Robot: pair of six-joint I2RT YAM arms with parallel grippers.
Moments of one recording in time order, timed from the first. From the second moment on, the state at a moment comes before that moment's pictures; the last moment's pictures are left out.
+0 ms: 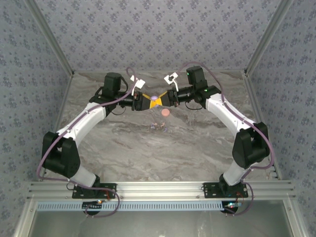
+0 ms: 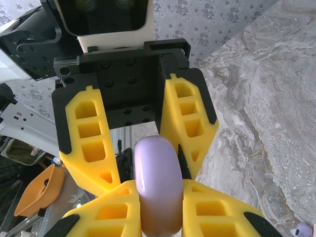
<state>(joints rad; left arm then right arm) -0.39 1.53 1.22 -0.22 1.12 -0.21 0.42 1.66 1.41 -0.37 -1.12 0.08</state>
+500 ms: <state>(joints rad) -0.39 1.53 1.22 -0.21 1.11 -0.22 0.42 1.66 1.42 -0.38 -1.11 0.08</state>
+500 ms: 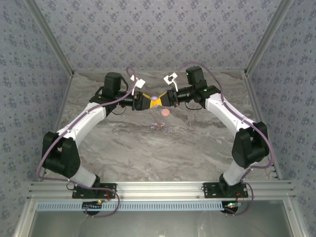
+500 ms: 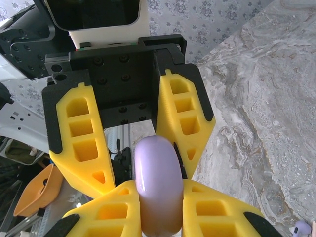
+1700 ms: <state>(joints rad) -0.40 1.53 1.19 -0.14 1.03 -0.22 0.41 1.62 1.38 -0.35 -0.98 0.11</state>
